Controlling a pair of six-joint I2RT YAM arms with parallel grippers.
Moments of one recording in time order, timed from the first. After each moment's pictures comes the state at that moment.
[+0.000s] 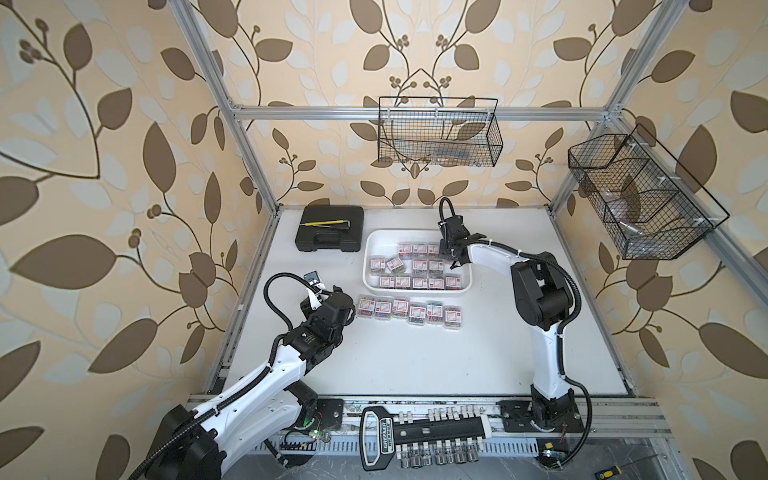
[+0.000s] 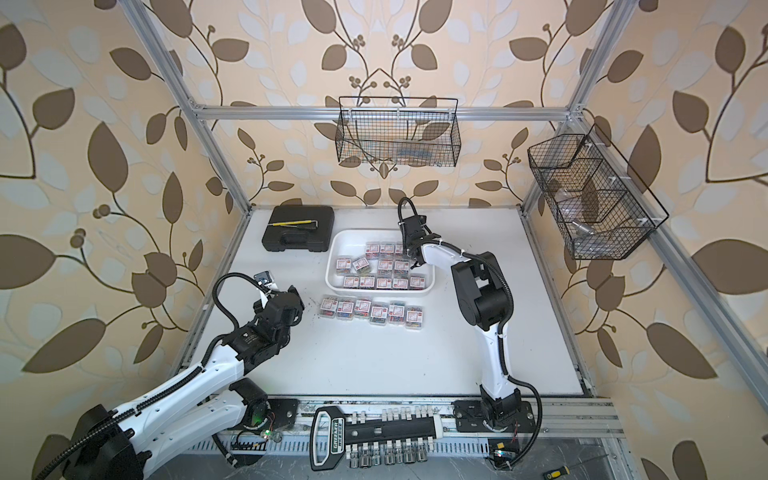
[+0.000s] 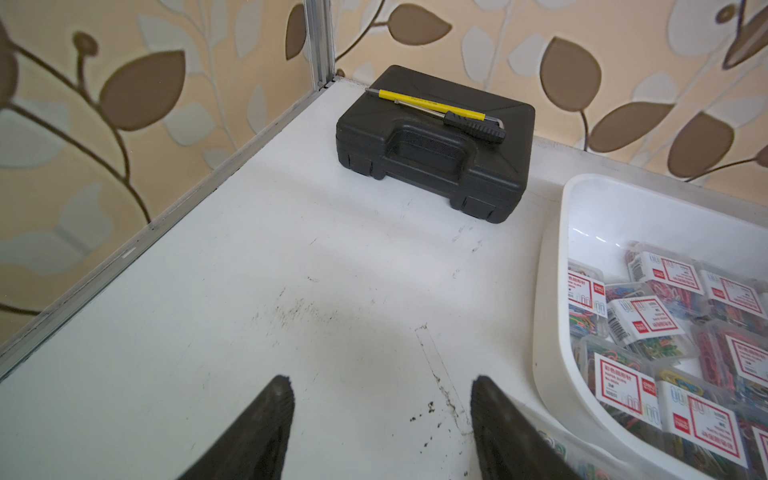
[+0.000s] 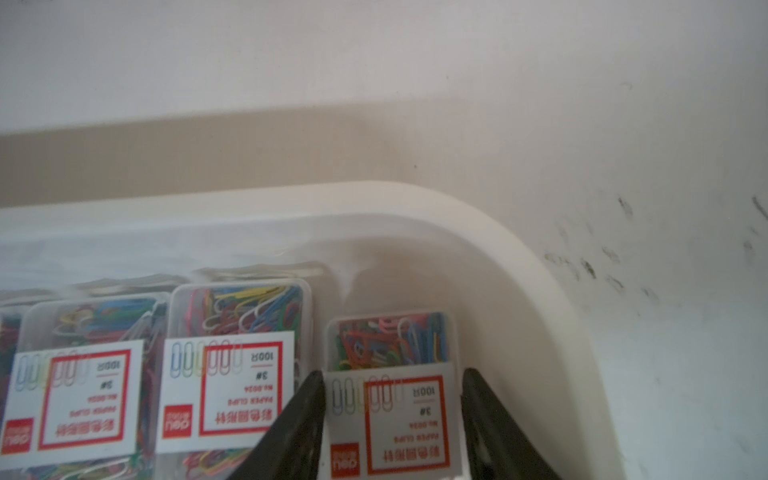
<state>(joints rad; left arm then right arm) -0.54 0.86 0.44 -0.21 -0.79 -0.63 0.40 2.15 1.57 -0.40 0.38 0.49</state>
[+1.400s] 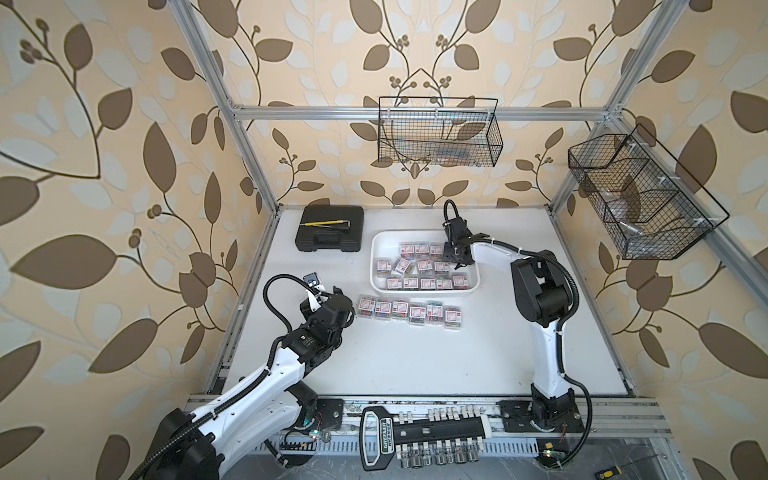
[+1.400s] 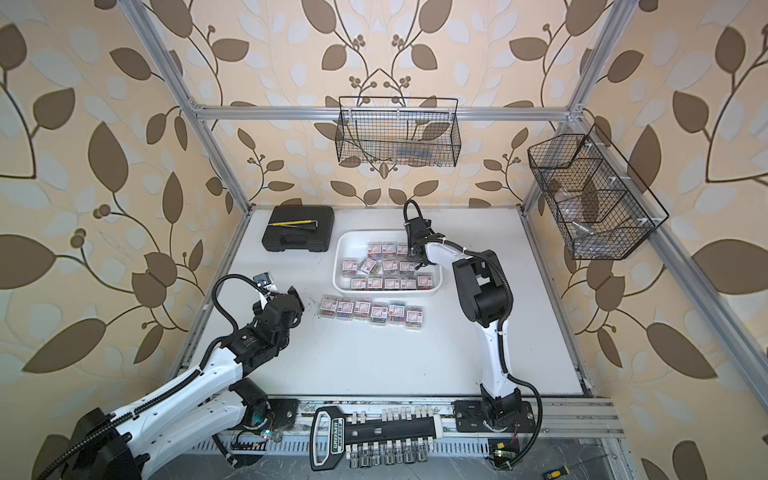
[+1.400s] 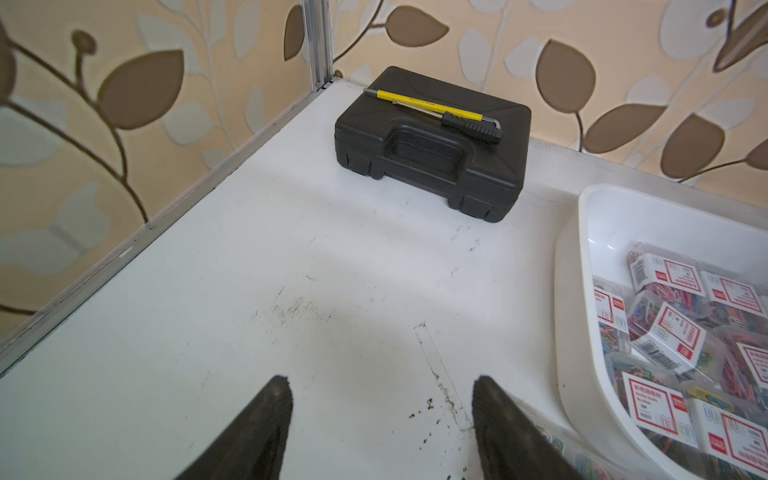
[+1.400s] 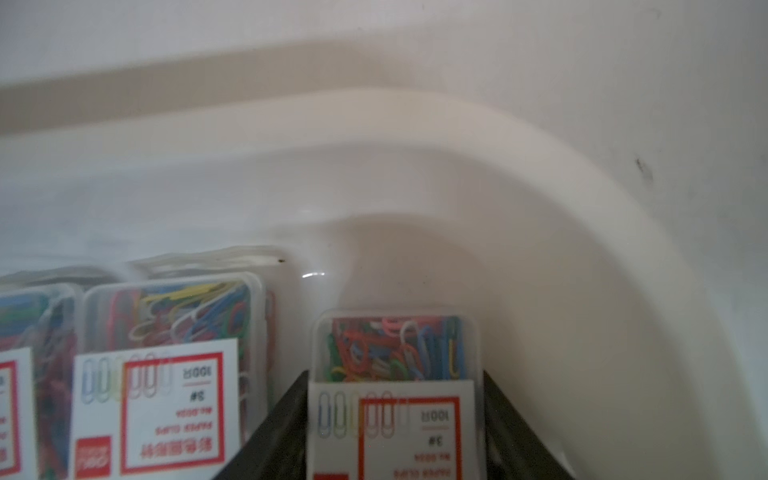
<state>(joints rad) -0.55 0.84 0.42 -0.21 -0.79 -0.63 0.36 2.18 1.57 -0.44 0.31 0.50</state>
